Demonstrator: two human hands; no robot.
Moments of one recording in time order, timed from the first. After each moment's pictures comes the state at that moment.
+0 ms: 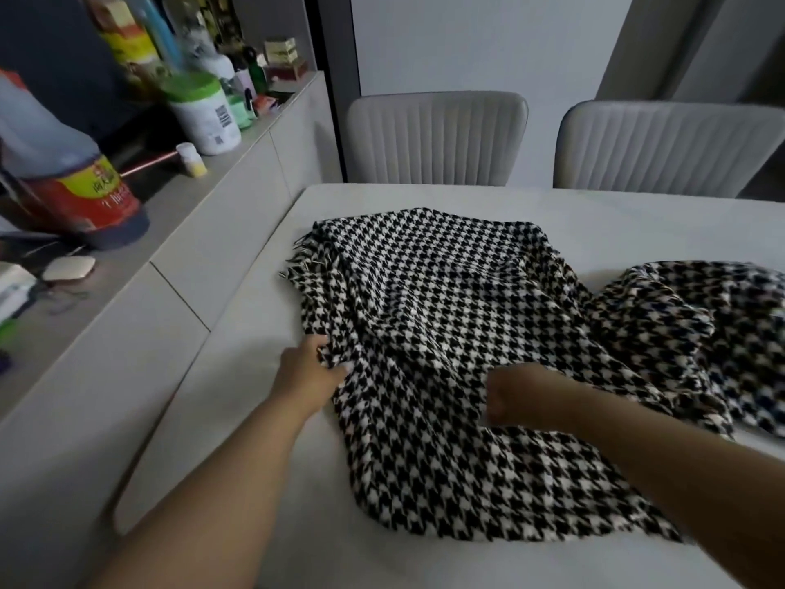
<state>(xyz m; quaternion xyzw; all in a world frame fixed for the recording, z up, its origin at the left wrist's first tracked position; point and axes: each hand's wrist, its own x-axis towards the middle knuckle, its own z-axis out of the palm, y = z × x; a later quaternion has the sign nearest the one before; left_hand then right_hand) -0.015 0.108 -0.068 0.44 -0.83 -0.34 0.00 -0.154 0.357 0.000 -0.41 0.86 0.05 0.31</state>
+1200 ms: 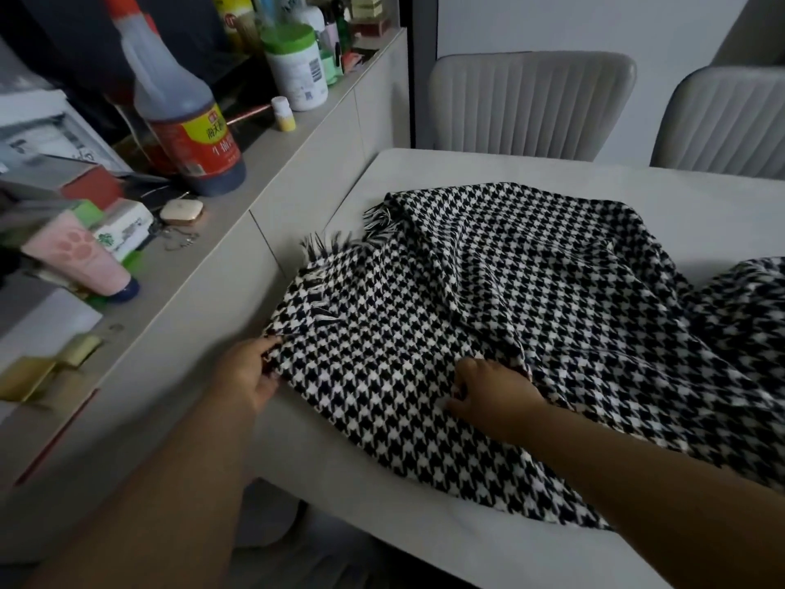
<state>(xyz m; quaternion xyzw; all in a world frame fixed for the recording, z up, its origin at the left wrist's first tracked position) 0.115 0.018 -0.079 0.59 -0.36 -0.67 0.25 -0.075 0.276 -0.068 -0.48 0.85 -0.04 0.22</state>
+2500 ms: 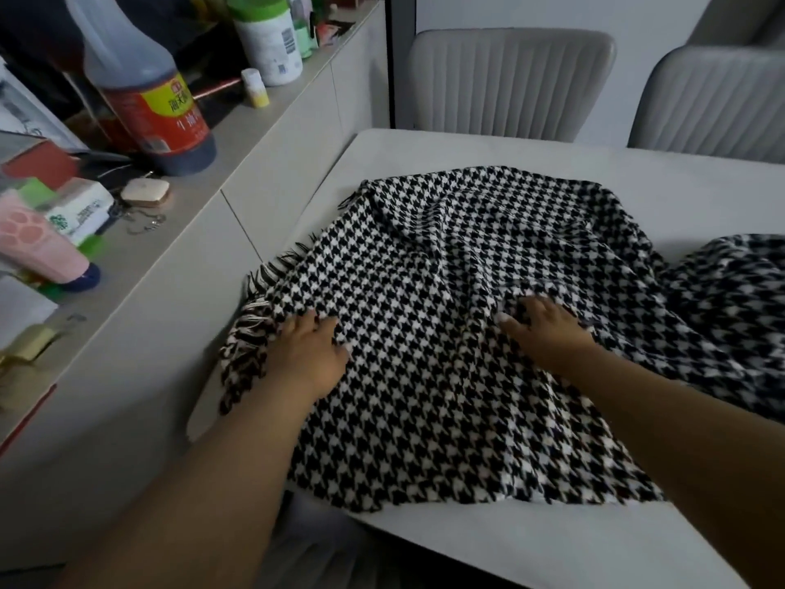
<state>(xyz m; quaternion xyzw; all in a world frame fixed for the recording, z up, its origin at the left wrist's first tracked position) 0.068 0.083 -0.073 0.42 -0.89 -0.11 -0.17 -0.166 0.306 -0.083 -0.28 0.93 -0.05 0.24</state>
